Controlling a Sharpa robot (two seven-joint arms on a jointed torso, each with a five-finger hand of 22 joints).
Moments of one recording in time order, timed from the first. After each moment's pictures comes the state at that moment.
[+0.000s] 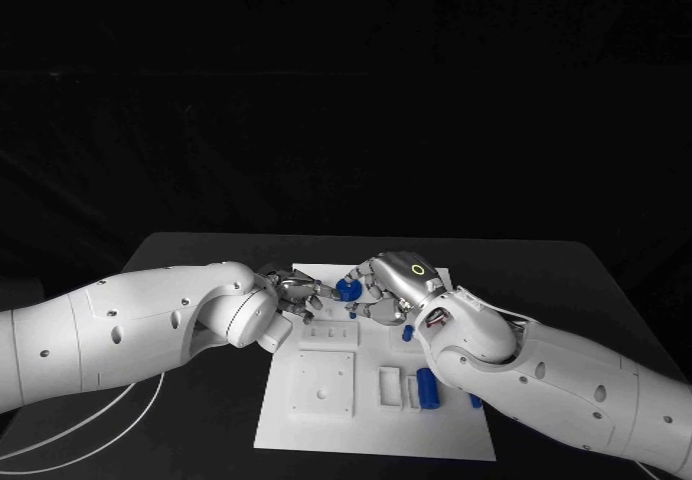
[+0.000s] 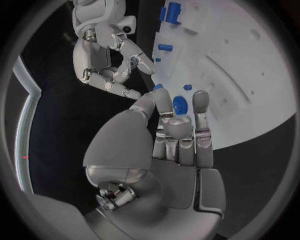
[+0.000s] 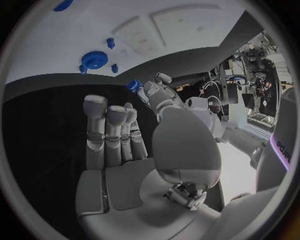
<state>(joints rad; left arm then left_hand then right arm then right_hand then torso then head) 1.42 -0.69 -0.24 1.47 -0.27 -0.42 -0.34 1.25 -0.03 0.24 -0.08 0.36 1.26 0.03 0.06 0.16 1.48 -0.06 0.65 0.25 1.39 -0.13 1.29 0.56 0.01 1.25 -0.14 0.48 1.31 0.99 -0.63 0.18 1.52 -1.92 -0.50 -0.24 1.28 -0.20 0.25 -0.07 0.19 1.10 0.09 0.07 0.06 1.14 0.00 1.05 0.92 1.39 -0.07 0.97 0.91 0.10 1.47 -0.09 0.60 1.31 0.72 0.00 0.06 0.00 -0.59</state>
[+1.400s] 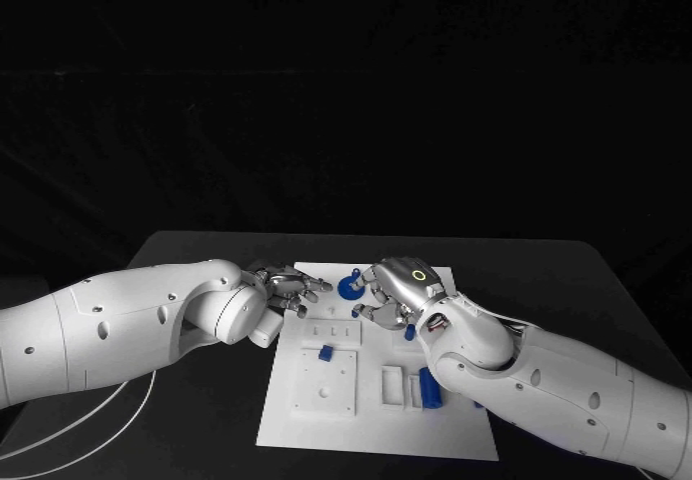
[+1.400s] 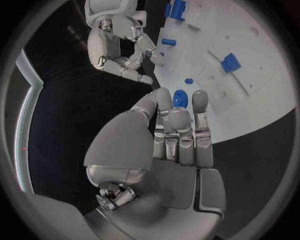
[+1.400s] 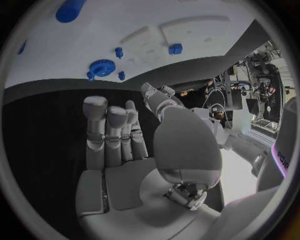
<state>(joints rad) 1.42 -0.73 -0.24 1.47 -0.22 -0.42 -0.29 1.28 -0.03 0.22 -0.07 0.27 1.30 0.00 0.07 0.21 1.47 -0.07 0.50 0.19 1.34 -0.12 1.18 0.48 0.01 1.22 -0.14 0.43 1.31 0.98 -0.61 0.17 1.49 -1.97 -0.48 -0.29 1.27 -0.20 0.39 -0.09 0.13 1.16 0.08 0.07 0.06 1.16 -0.02 1.05 0.95 1.41 -0.08 0.98 0.94 0.08 1.46 -0.09 0.64 1.31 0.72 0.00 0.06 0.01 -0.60</state>
